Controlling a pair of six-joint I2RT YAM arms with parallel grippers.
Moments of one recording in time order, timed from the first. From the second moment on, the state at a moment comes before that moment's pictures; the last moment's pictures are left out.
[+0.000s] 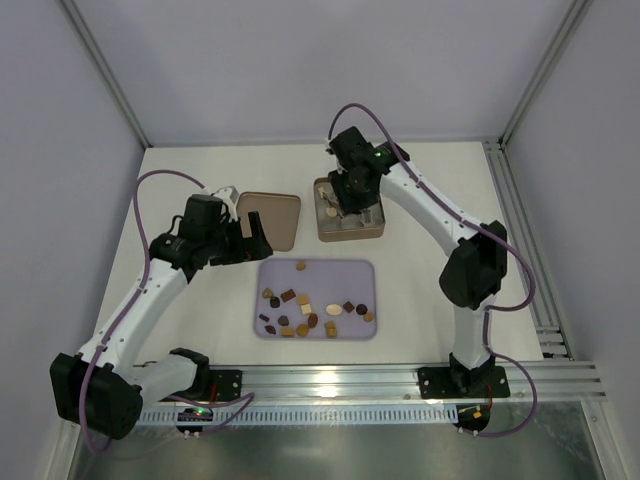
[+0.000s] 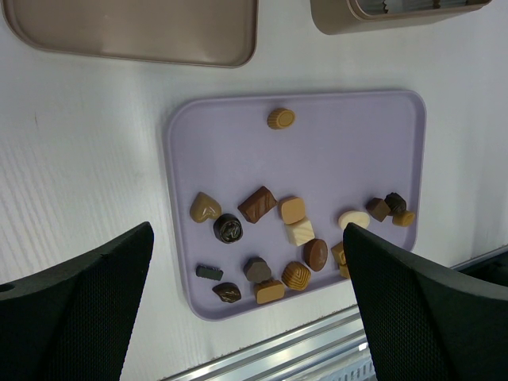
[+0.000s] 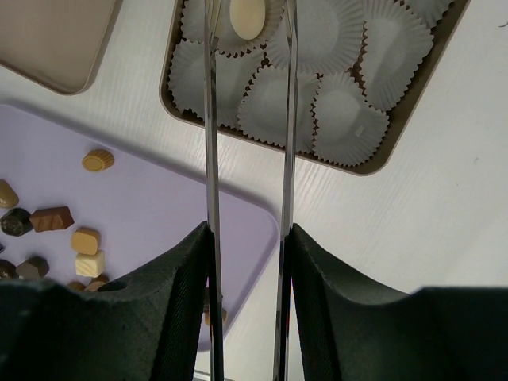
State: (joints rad) left arm -0.32 1.11 0.97 -0.69 0.18 -0.42; right arm 0.61 1.98 1.96 -1.08 0.12 0.18
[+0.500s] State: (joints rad) left arm -0.32 1.11 0.97 -0.69 0.18 -0.42; right arm 0.72 1.44 1.56 -1.11 0.07 0.22
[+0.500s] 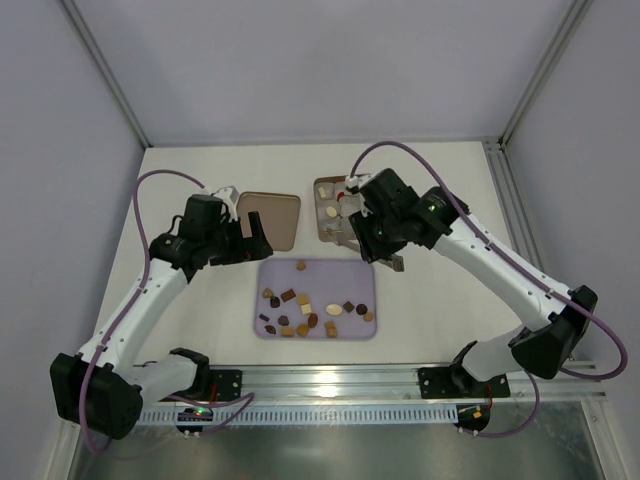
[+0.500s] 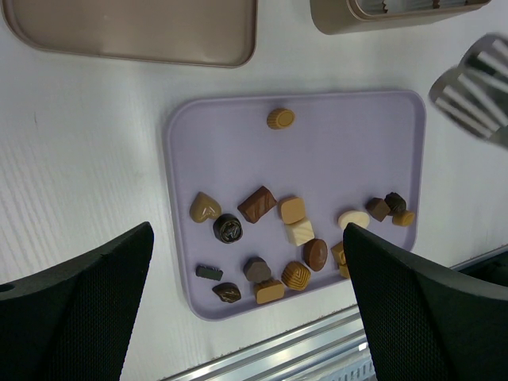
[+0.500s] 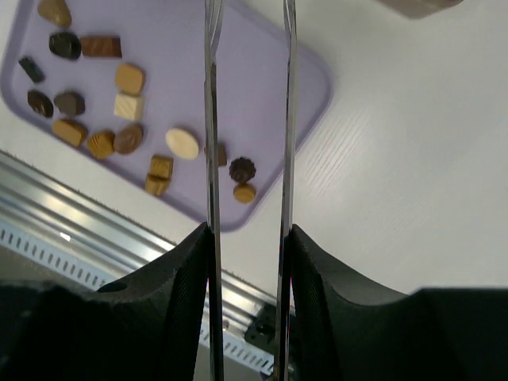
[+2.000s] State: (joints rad) left arm -0.32 1.11 0.97 -0.69 0.18 -0.42; right arm 0.99 1.38 1.26 -1.24 0.06 0.36
